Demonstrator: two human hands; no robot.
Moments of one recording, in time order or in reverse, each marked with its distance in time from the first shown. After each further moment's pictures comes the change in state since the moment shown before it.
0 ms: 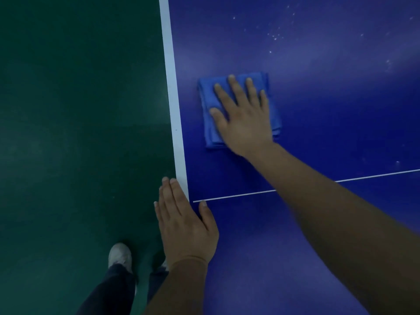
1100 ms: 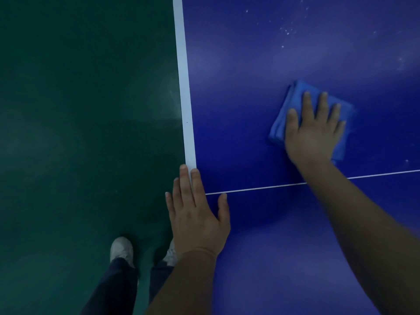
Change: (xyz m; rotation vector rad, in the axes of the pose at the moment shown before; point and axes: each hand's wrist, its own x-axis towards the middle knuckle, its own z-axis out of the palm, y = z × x) left_hand 0.001 -0.003 0.001 0.067 -0.013 0.085; right_hand -0.052 0.073 -0.013 0.040 0.064 0.537
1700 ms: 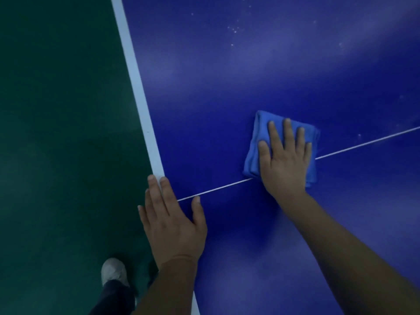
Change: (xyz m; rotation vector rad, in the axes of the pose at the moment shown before) left_hand 0.001 0.002 -0.003 -0.008 -0.007 0.016; right_hand -0.073 0.044 0.004 0.025 -0.013 0.021
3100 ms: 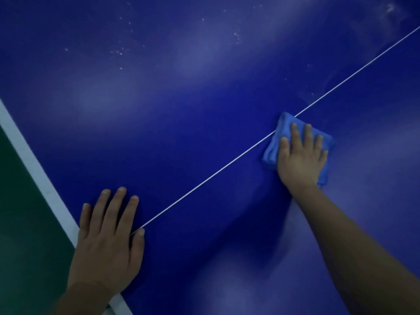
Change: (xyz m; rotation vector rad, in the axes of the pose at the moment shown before) left_hand 0.066 0.012 -0.020 0.350 -0.241 0.796; right_hand 0.015 0.184 -0.017 0.046 0.062 0.539
